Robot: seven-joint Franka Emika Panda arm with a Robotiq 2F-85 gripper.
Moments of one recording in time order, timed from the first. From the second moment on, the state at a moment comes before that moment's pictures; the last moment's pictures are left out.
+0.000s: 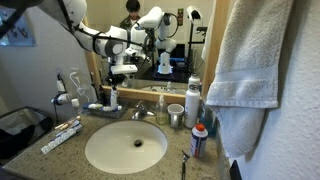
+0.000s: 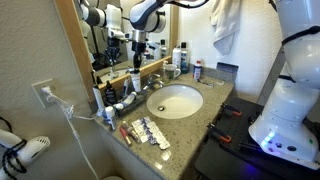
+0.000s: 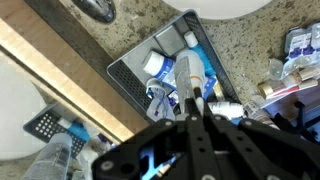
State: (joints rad) arm -0.04 0.49 0.15 -1.70 0.23 2.24 -1.05
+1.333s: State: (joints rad) arm -0.07 0.54 0.15 -1.75 0.23 2.35 -1.01
